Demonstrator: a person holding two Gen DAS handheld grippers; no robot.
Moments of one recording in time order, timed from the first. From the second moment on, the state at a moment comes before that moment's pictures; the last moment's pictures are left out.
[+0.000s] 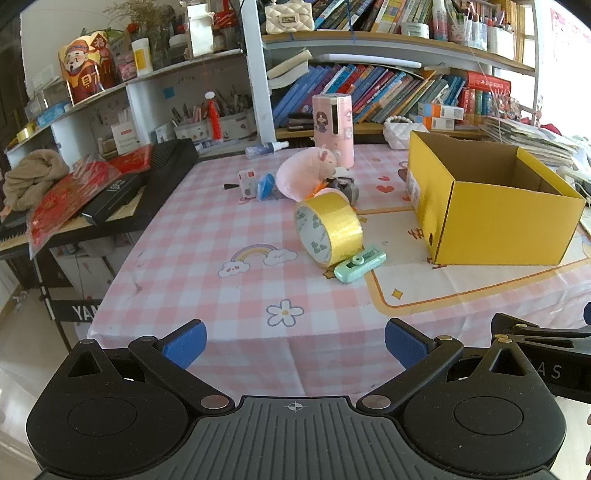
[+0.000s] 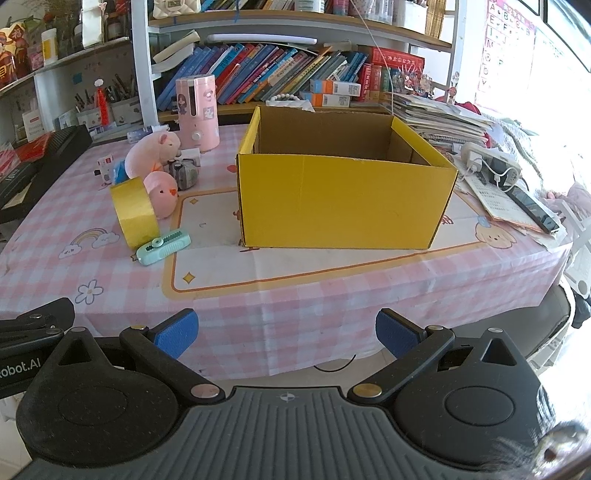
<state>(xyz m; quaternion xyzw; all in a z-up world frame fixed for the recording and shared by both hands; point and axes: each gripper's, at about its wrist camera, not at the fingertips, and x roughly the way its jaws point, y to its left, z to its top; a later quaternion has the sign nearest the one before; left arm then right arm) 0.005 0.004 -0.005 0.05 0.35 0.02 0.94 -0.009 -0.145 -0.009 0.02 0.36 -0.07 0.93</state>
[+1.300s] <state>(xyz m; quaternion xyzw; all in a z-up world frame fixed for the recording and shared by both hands) 0.021 0.017 -0.002 0.04 0.35 0.01 0.94 0.000 -0.140 -0.010 0.03 0.35 -0.07 0.93</state>
